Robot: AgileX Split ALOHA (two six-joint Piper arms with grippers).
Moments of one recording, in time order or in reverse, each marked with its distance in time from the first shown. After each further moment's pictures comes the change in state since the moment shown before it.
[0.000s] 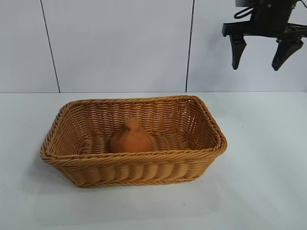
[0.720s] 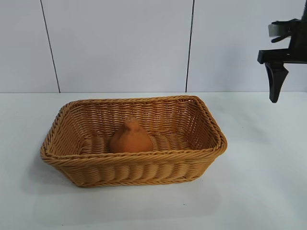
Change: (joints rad) left arm 0.000 0.000 0.000 0.000 0.000 0.000; right arm -0.050 -0.246 0.508 0.030 0.005 -0.038
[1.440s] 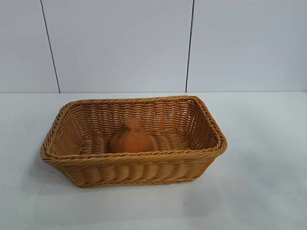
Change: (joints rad) left arm 0.000 0.000 0.000 0.000 0.000 0.000; right arm 0.000 -0.785 0.886 0.010 -0.144 -0.026
